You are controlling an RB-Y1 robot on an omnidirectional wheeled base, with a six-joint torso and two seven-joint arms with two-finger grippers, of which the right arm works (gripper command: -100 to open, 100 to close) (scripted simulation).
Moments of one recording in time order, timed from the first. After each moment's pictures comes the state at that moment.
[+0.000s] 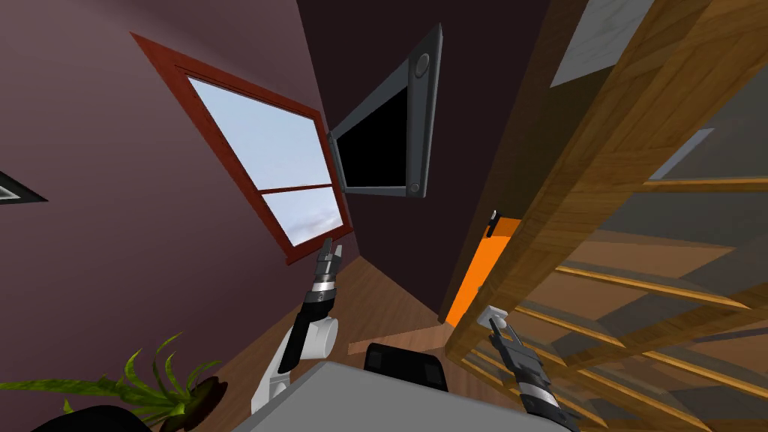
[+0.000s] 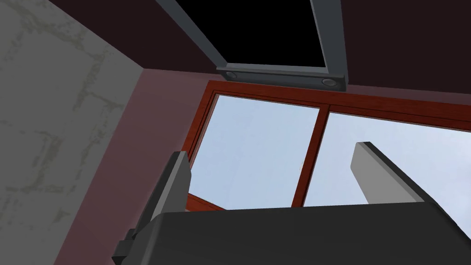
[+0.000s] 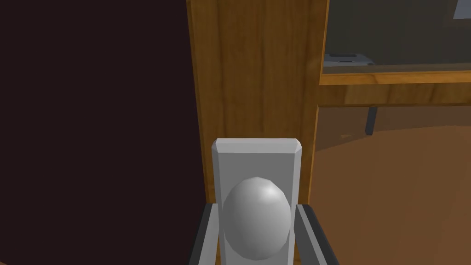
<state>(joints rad) 0.26 -0.48 0.45 -0.91 -0.84 -1.03 -1.49</state>
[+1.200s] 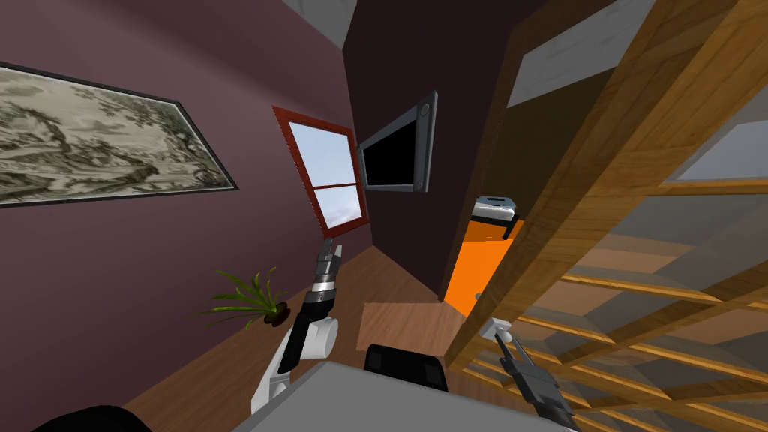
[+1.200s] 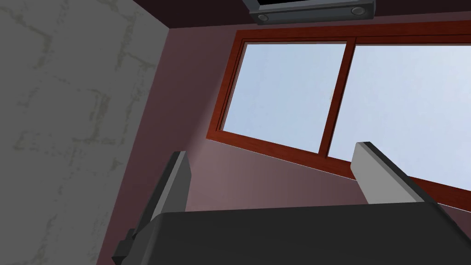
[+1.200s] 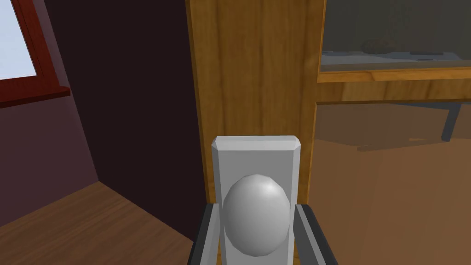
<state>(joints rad) 0.31 -0.57 0.58 -0.87 -0.78 -1.16 -1.61</state>
